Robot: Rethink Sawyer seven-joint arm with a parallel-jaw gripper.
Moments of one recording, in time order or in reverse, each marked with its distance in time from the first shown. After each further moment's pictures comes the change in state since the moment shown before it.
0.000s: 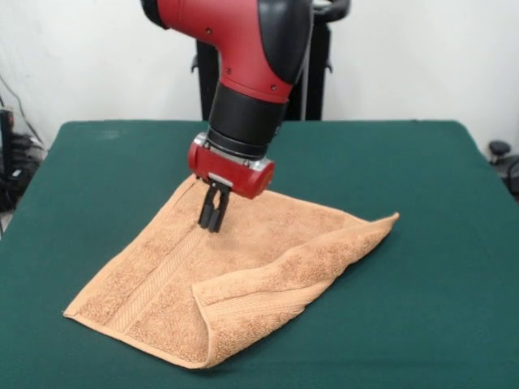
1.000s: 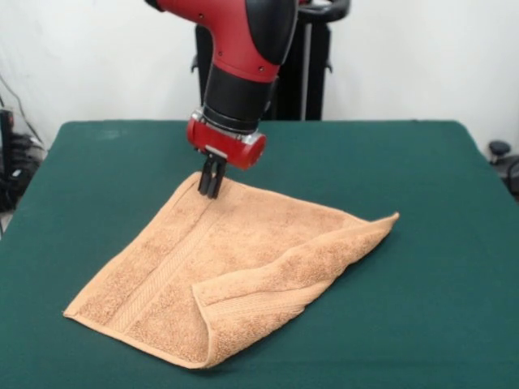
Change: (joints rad) arm -0.039 -0.038 0.005 0.145 -0.050 -0.014 0.000
